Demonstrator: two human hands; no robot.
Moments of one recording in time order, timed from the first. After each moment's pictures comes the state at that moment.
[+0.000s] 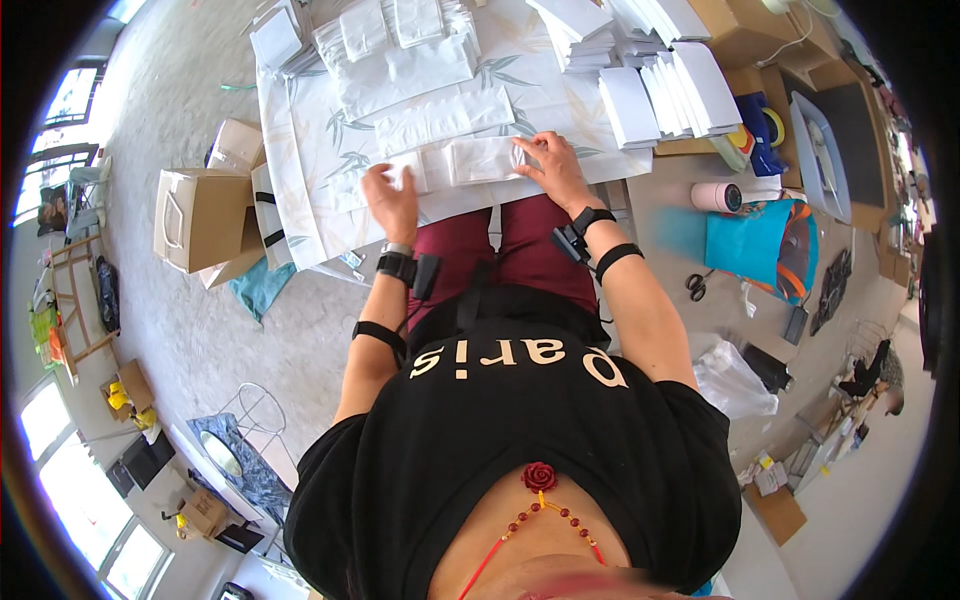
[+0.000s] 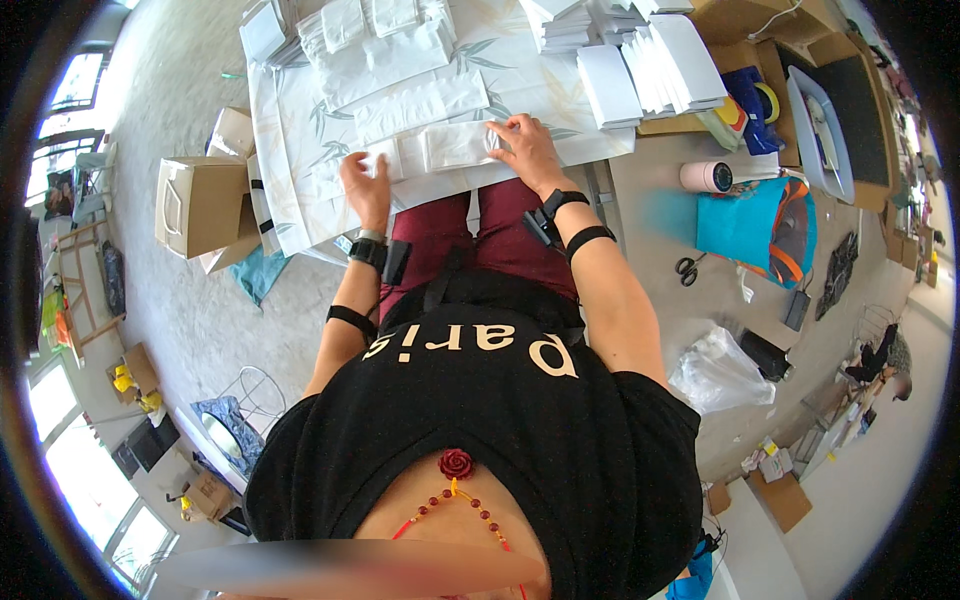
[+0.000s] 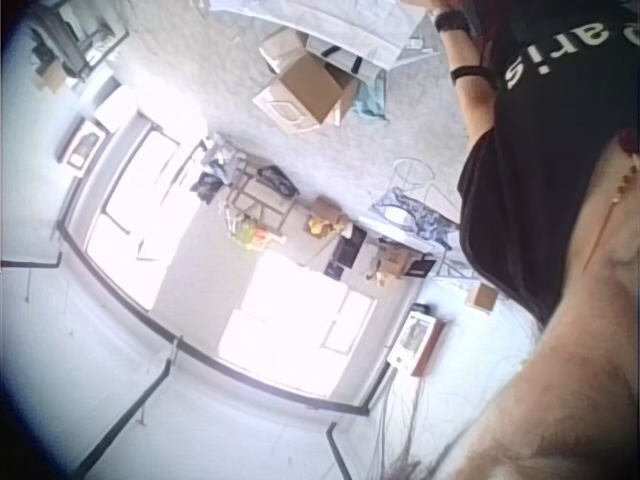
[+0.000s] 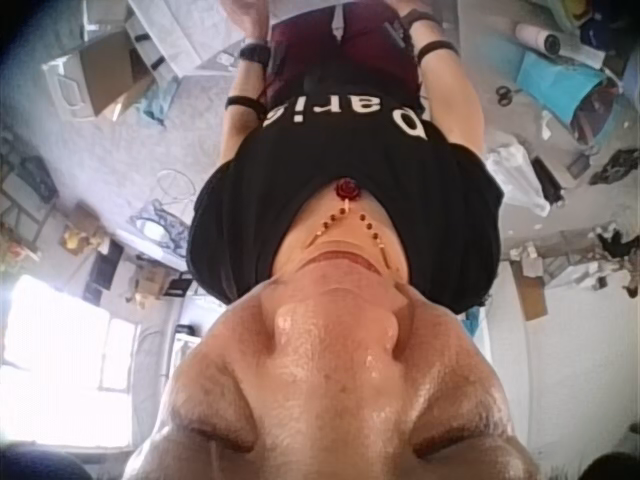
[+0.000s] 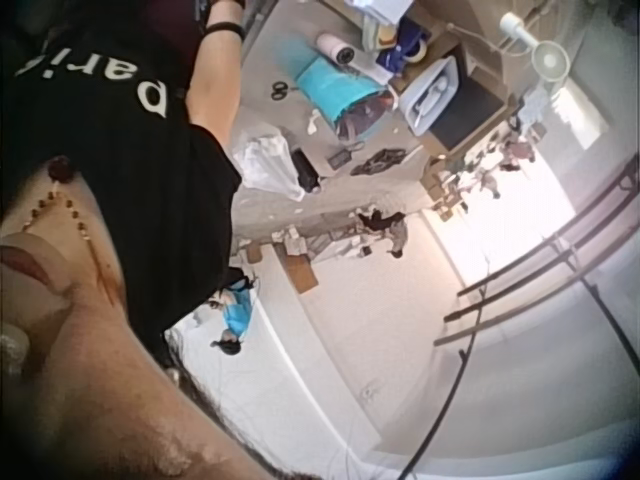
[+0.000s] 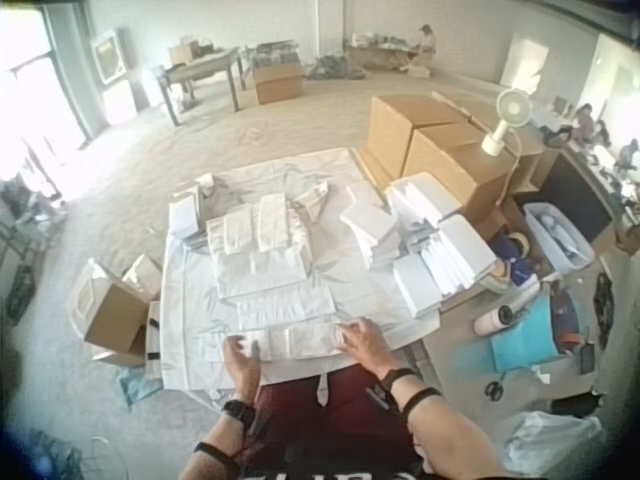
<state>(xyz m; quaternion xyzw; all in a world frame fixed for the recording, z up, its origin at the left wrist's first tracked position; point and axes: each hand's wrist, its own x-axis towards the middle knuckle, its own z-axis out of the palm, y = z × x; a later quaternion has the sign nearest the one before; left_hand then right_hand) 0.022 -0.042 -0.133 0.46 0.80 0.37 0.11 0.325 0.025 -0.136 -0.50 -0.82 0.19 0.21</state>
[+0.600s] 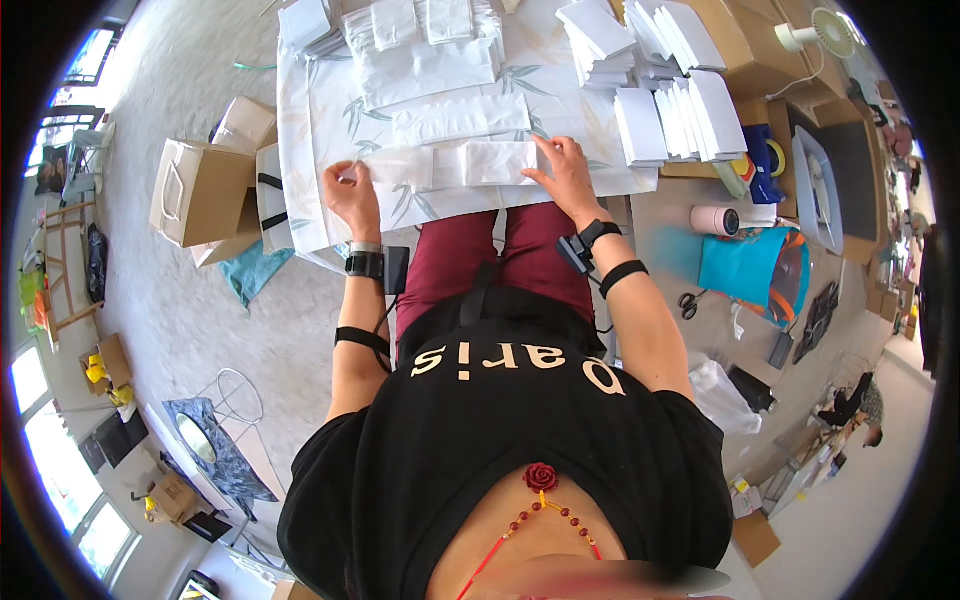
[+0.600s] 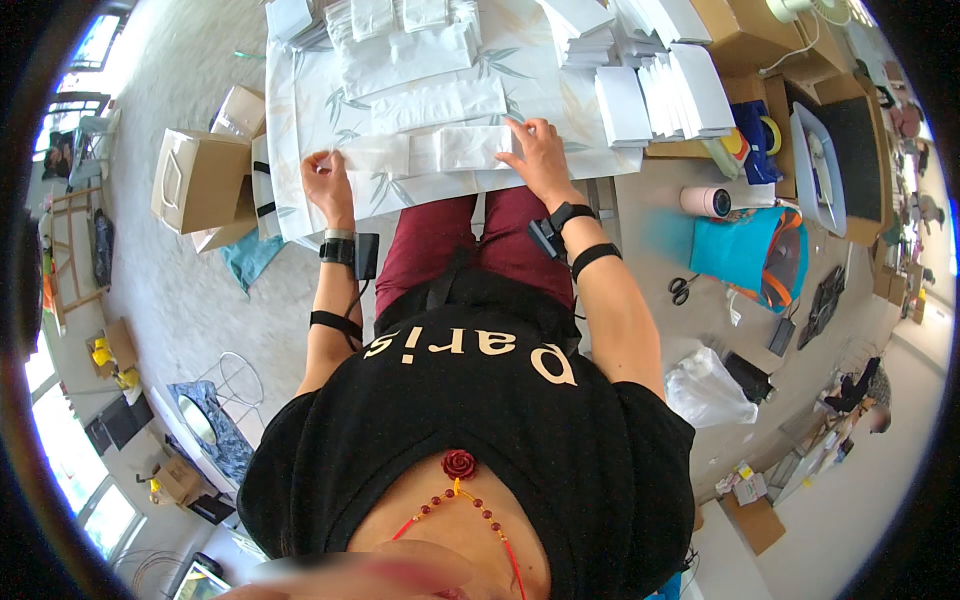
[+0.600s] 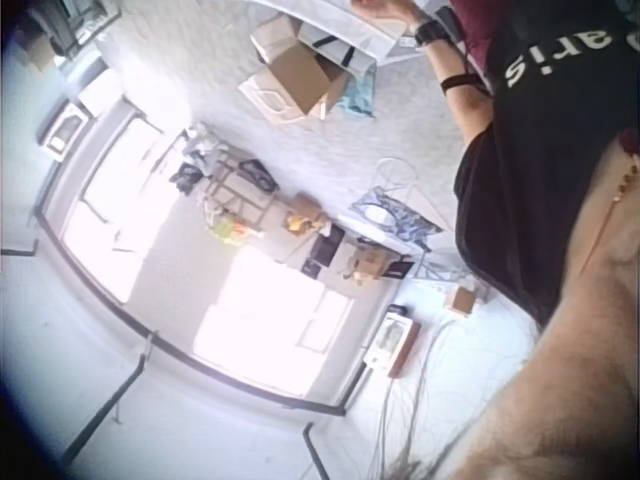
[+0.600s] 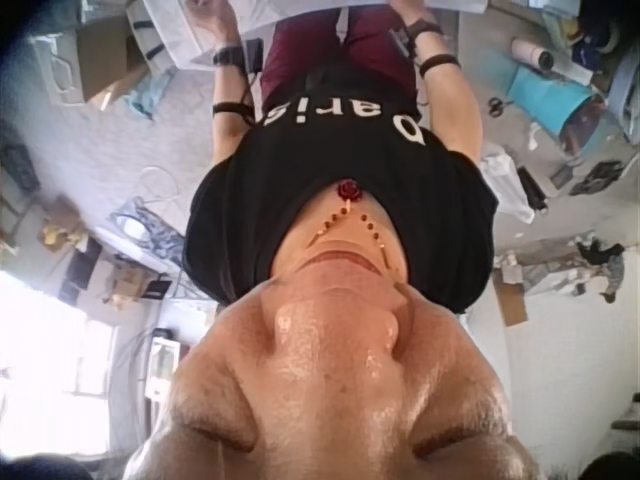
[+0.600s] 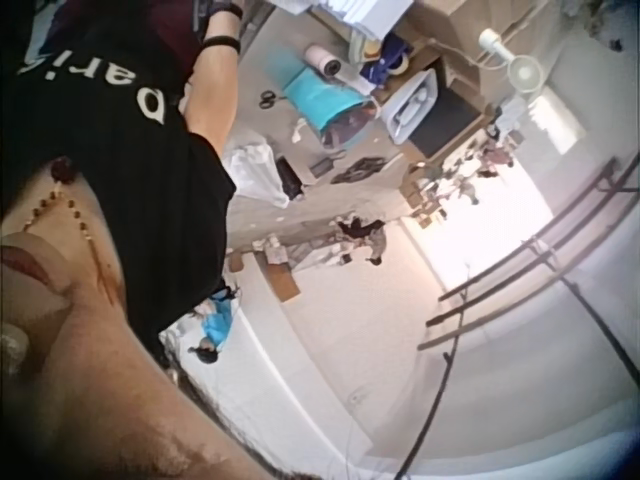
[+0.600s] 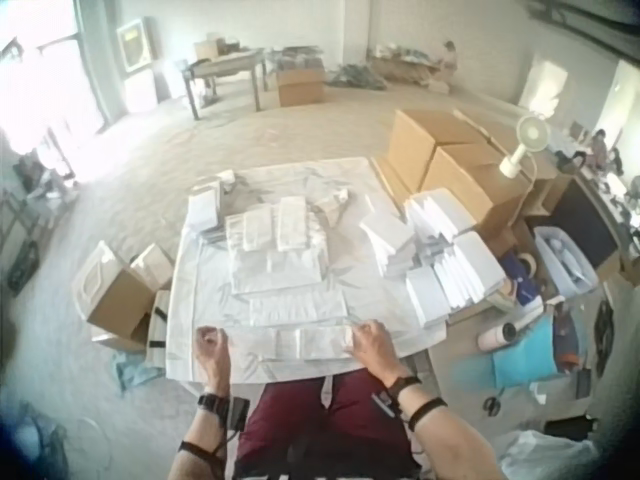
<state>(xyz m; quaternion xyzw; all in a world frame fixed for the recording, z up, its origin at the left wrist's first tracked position) -0.045 -0.046 -0.114 0.32 0.77 0.53 0.14 0.316 0.023 -0.117 -0.51 -0.81 0.19 0.21</state>
